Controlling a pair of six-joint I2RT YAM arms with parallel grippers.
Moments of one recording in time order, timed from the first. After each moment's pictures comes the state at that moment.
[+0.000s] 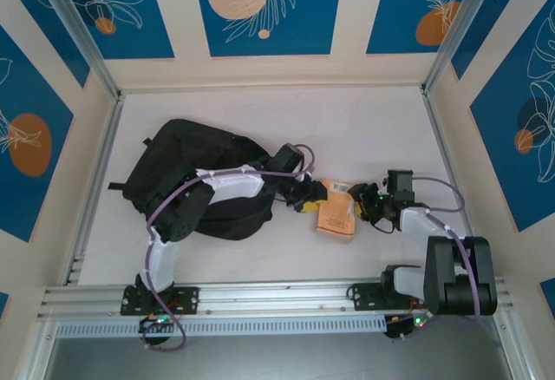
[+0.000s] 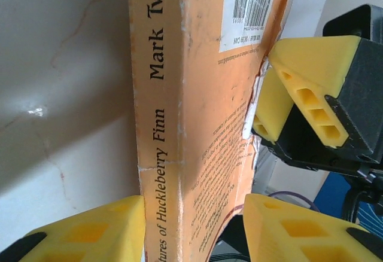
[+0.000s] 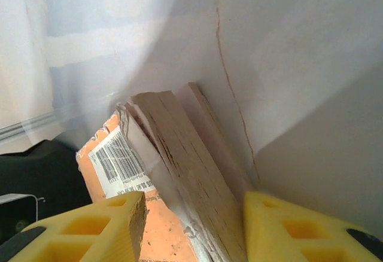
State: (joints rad) left arm -0.85 2.03 1.29 -0.08 0.70 -1.11; right arm -0.03 1.21 0.39 -0.11 -0.52 1.05
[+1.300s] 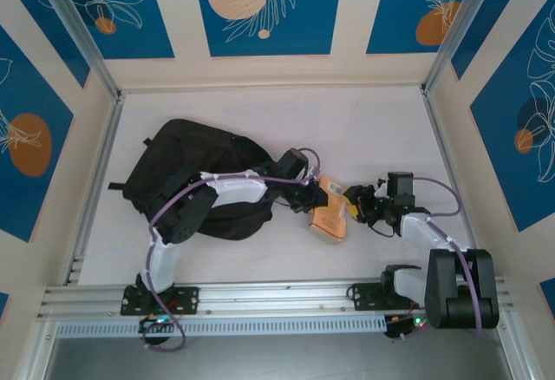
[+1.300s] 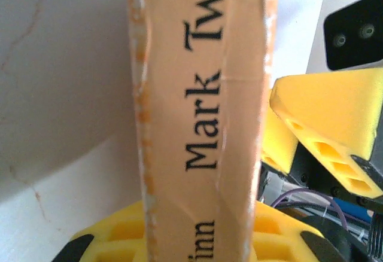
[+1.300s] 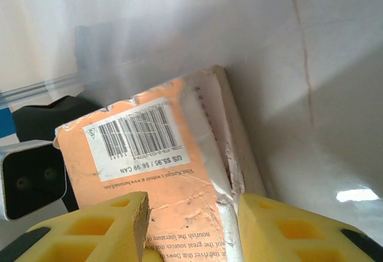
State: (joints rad) left arm -0.88 2.04 1.29 -0.07 0.65 -1.03; right arm -0.02 1.13 0.36 -0.13 -0.64 1.02
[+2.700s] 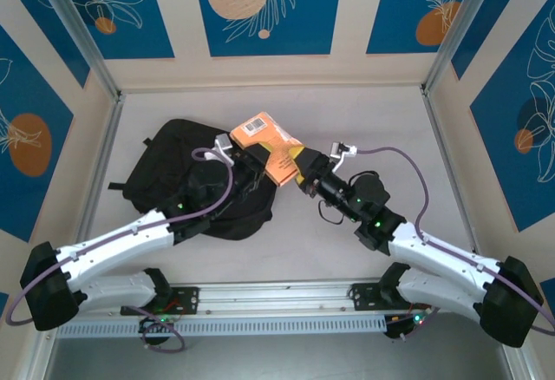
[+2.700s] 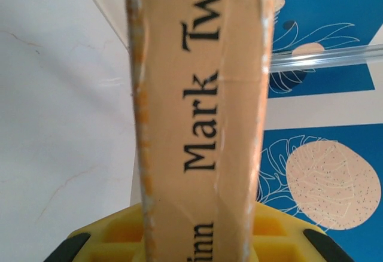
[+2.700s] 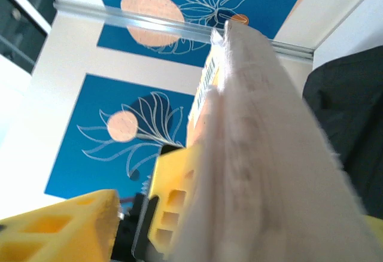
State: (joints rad) left arm -0.94 1.11 0.82 0.20 -0.26 -1.46; right arm 0.80 0.95 0.54 0.56 -0.03 1.39
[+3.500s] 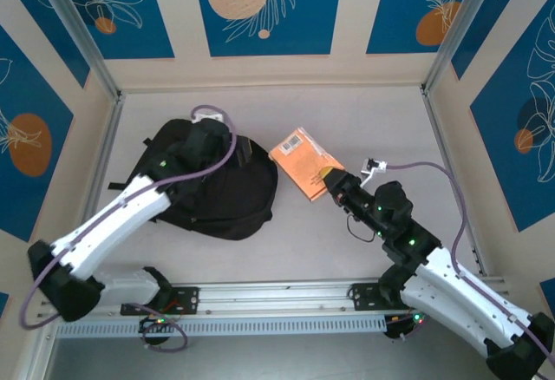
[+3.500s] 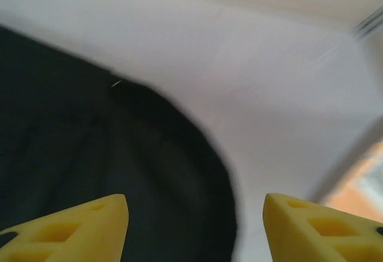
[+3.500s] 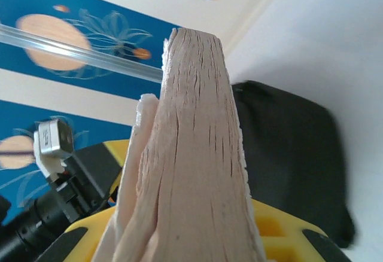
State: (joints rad) left arm -0.68 1.31 1.25 -0.72 -0.26 -0.55; right arm 0.65 0.60 0.49 -0.07 -0.01 1.22
